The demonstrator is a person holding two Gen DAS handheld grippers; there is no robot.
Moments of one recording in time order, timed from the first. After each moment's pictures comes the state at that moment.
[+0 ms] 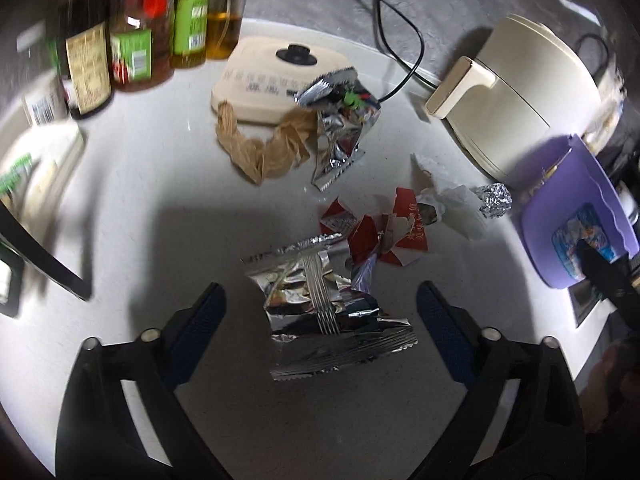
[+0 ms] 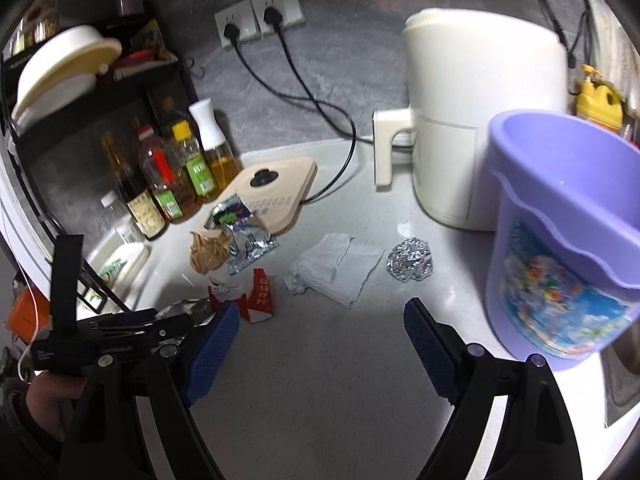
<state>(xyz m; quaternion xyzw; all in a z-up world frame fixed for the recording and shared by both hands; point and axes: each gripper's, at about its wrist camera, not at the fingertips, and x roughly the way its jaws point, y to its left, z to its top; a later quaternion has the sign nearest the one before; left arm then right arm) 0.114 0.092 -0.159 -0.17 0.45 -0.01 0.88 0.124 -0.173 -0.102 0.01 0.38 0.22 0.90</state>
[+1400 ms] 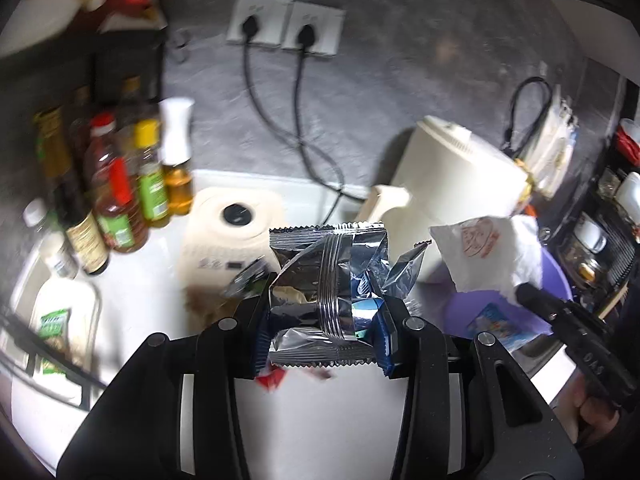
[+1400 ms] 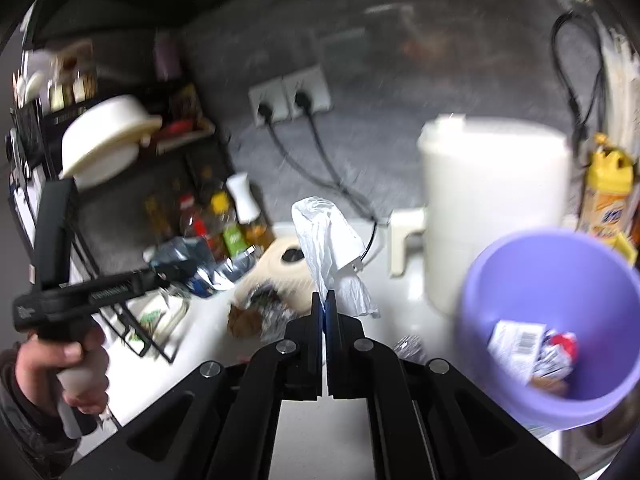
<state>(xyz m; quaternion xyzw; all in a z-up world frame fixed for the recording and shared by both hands) 0.126 0.040 0.001 -0.11 0.31 -0.03 0.94 0.119 -0.208 -0.001 0.04 0.28 0.27 0.92</state>
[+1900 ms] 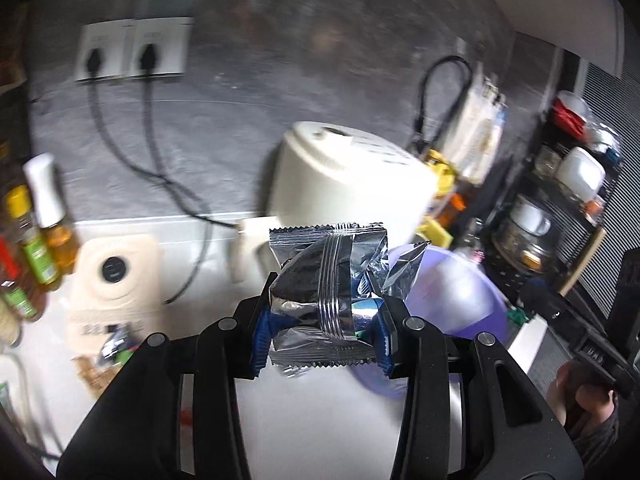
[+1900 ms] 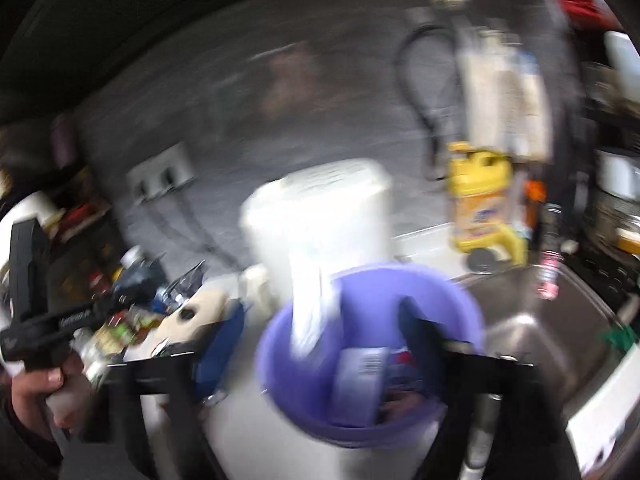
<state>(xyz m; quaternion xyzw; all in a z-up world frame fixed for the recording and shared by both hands) 0.196 -0.071 0.030 -0.08 0.30 -0.18 0.93 0.124 -0.348 0.039 0.10 0.24 0.07 0.96</state>
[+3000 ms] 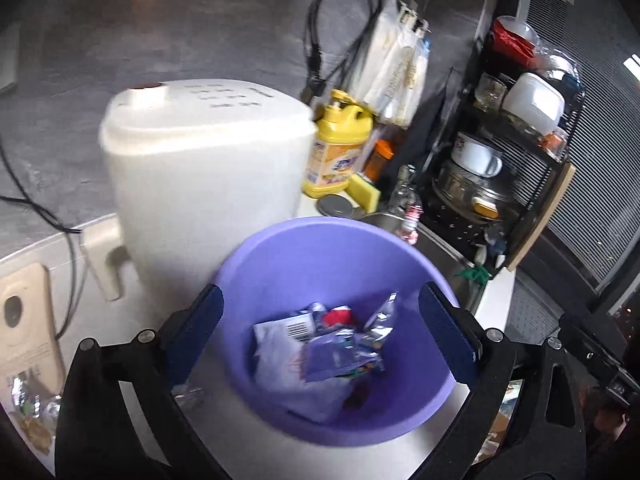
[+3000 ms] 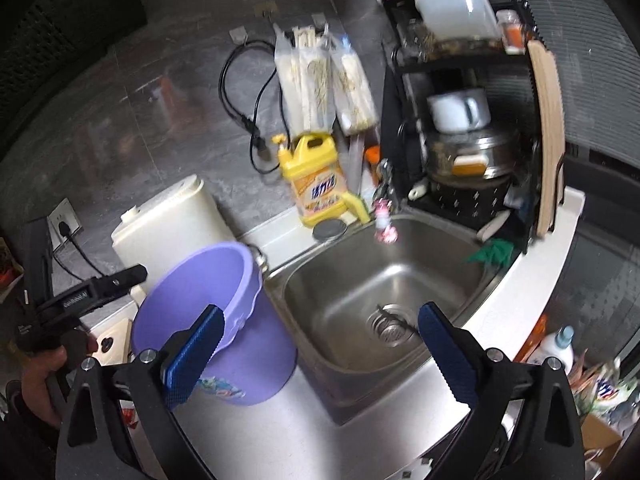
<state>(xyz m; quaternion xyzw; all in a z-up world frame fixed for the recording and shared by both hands) 0.230 -0.197 0.004 -0.03 0.33 -0.29 0.90 0.035 -0.455 0.009 0.17 0.26 -0.12 0.94</state>
